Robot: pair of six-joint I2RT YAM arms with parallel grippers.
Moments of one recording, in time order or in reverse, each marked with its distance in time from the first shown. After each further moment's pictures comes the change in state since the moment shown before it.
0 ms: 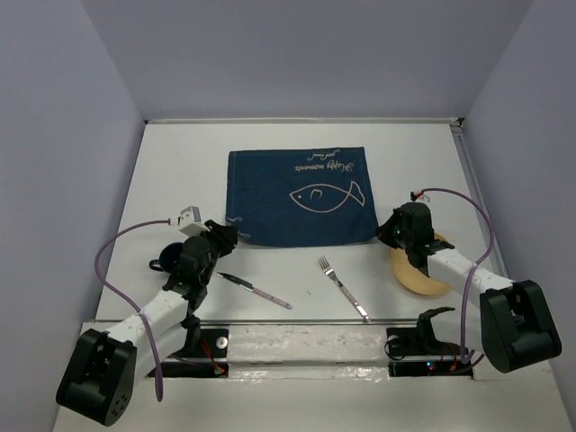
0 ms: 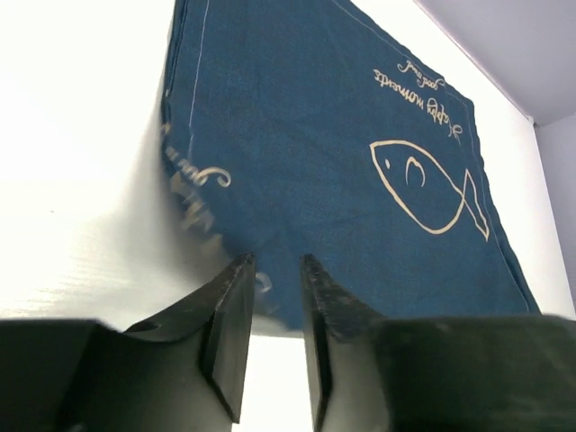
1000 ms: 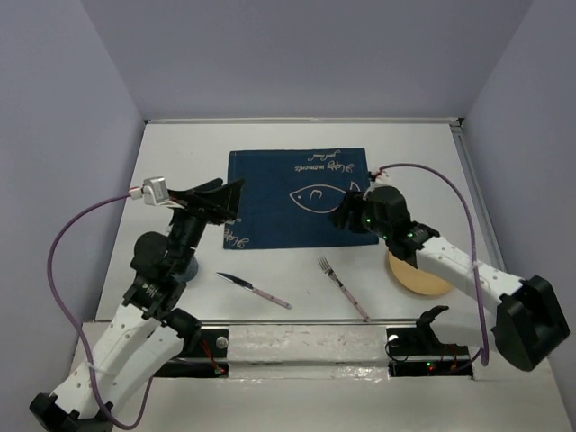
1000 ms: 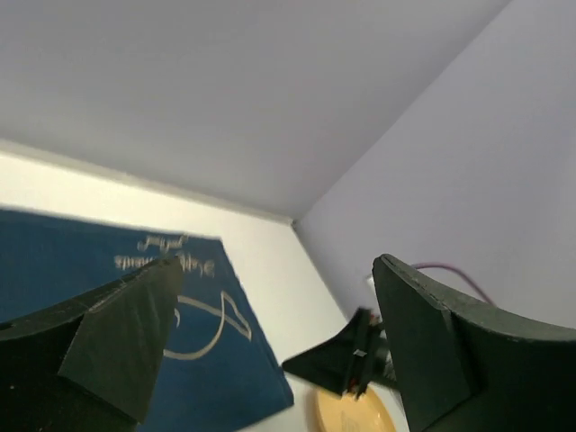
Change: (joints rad) left arm -0.156 -0.332 0.451 -0.238 0.048 0.063; right arm 0.269 -0.059 0.221 -0.106 -0.063 -0.066
